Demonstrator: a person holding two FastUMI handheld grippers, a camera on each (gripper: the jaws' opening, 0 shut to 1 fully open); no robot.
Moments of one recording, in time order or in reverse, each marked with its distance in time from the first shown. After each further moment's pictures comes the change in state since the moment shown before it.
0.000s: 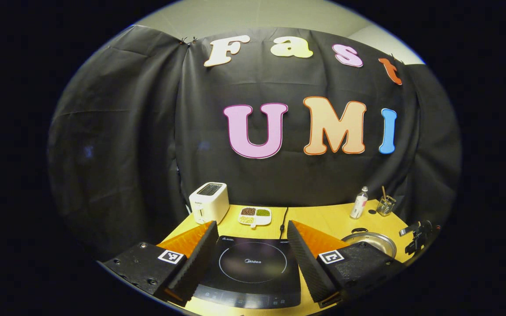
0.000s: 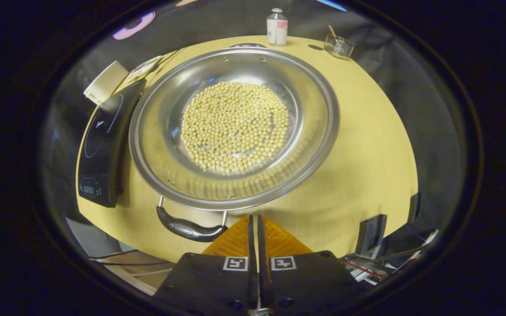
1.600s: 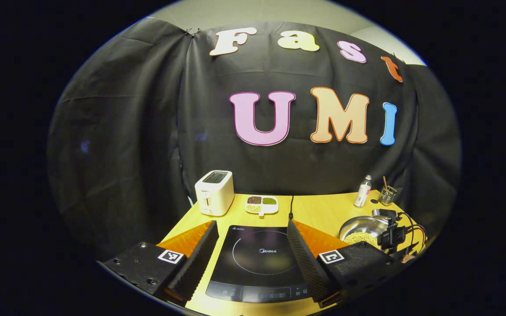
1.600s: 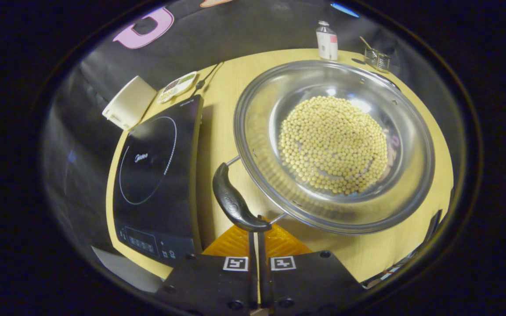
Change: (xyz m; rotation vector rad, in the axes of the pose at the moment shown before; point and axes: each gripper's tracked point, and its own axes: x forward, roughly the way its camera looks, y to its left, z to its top) left arm -0.003 0.047 -0.037 -0.015 0.059 -0.024; right arm 0.021 0.187 0.079 0.133 -0.150 0.200
